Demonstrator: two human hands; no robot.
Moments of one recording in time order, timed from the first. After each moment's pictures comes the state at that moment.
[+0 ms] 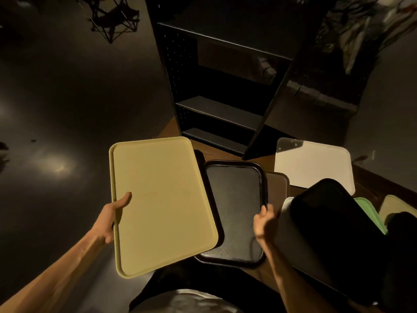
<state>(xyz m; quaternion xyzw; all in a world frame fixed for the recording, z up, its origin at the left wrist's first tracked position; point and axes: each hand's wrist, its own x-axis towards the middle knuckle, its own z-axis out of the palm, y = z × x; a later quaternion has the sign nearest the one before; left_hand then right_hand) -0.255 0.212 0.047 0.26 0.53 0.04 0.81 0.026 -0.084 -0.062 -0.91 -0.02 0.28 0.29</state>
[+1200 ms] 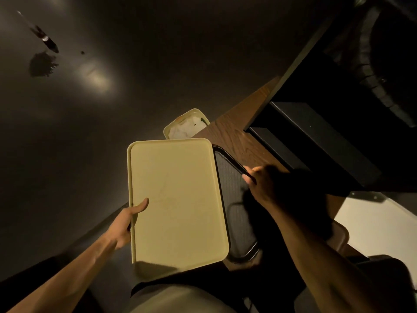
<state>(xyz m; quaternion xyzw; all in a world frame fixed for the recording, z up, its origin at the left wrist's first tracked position) -0.299 0.232 -0.007 0.13 0.60 0.11 0.78 0.071 0.159 -0.122 -0.83 -0.48 0.29 0.08</state>
